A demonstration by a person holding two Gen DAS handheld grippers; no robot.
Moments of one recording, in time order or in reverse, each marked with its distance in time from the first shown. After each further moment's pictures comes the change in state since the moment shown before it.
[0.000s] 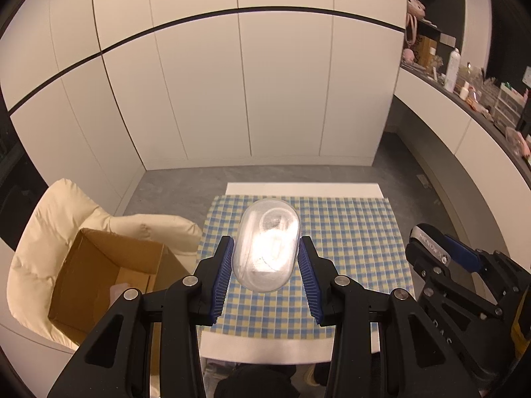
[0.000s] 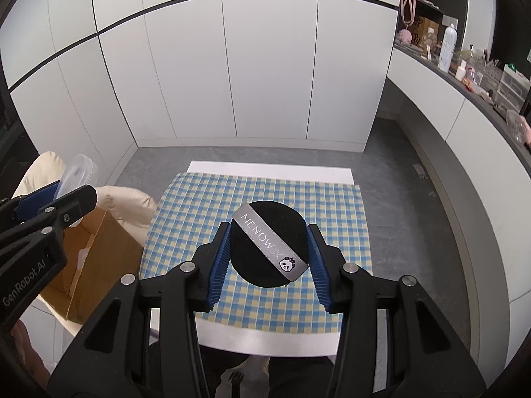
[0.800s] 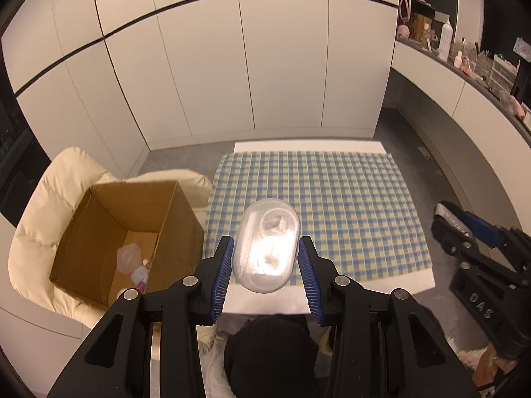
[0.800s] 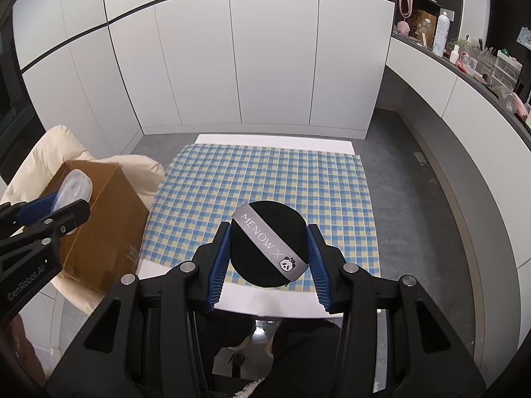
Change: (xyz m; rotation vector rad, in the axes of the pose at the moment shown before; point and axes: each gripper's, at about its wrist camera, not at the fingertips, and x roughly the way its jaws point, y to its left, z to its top) left arm -0.015 0.023 -0.099 0.036 0.065 0.019; right arm -0.026 0.004 -0.095 -0.020 0.015 0.013
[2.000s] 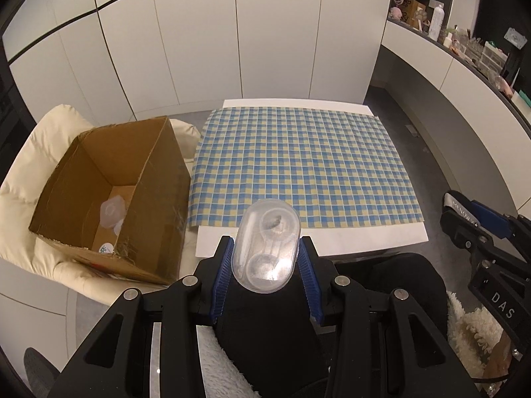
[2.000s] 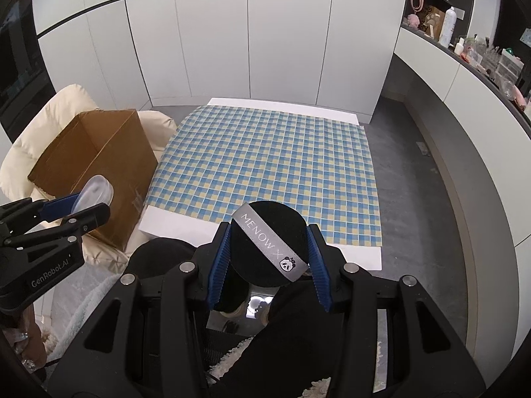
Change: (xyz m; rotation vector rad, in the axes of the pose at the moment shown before) left arm 0.001 0.015 -0.084 -0.009 0.082 -0.081; right arm -0.026 0.022 -0.078 -0.060 0.060 0.002
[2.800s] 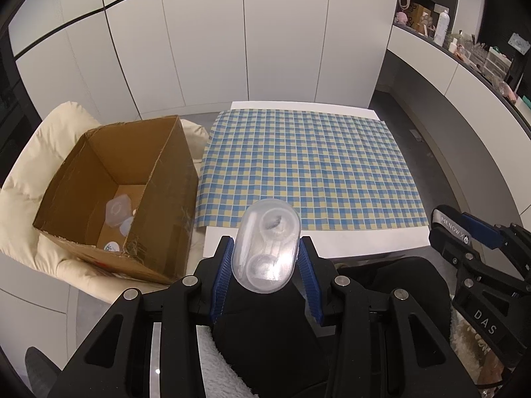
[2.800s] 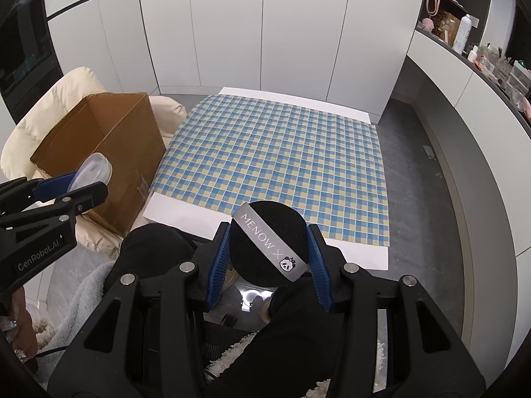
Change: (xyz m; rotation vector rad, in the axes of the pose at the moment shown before) left arm 0.001 0.014 -0.002 -0.018 -0.008 0.013; right arm 0.011 0.017 -0.005 -0.058 0.035 0.021
